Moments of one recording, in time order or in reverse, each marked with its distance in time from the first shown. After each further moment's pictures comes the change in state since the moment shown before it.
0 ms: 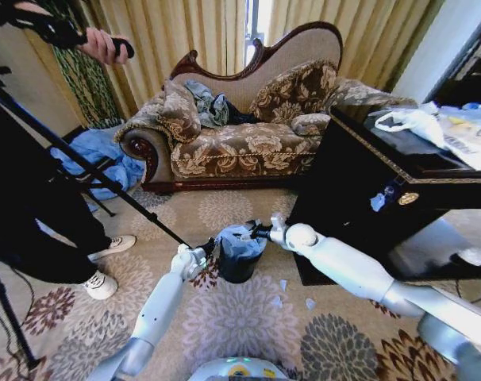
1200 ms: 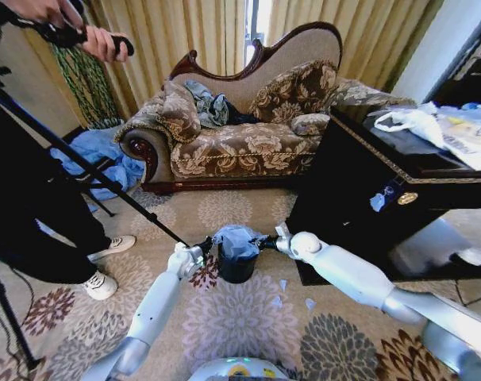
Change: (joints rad) left arm -0.006 0.033 0.005 -0.014 -0.014 0.003 0.003; right arm -0.163 -0.042 0.044 0.053 0.032 -0.043 0.016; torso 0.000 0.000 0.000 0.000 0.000
